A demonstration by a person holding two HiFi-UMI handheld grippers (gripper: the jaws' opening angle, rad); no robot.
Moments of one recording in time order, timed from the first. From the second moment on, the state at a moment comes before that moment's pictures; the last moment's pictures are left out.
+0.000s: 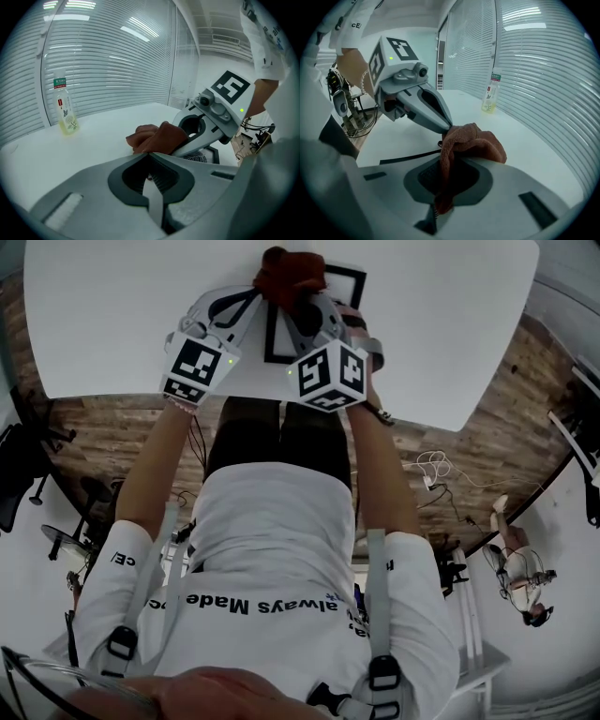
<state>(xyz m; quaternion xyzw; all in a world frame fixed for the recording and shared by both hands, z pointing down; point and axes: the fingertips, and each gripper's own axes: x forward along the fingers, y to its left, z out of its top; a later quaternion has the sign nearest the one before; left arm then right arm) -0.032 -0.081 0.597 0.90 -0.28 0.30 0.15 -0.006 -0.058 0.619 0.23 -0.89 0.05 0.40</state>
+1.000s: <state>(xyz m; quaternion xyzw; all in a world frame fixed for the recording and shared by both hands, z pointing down) -0.009 -0.108 0.609 0.91 -0.25 0.31 0.13 -0.001 0.030 0.630 0.16 -0.88 0.09 0.43</state>
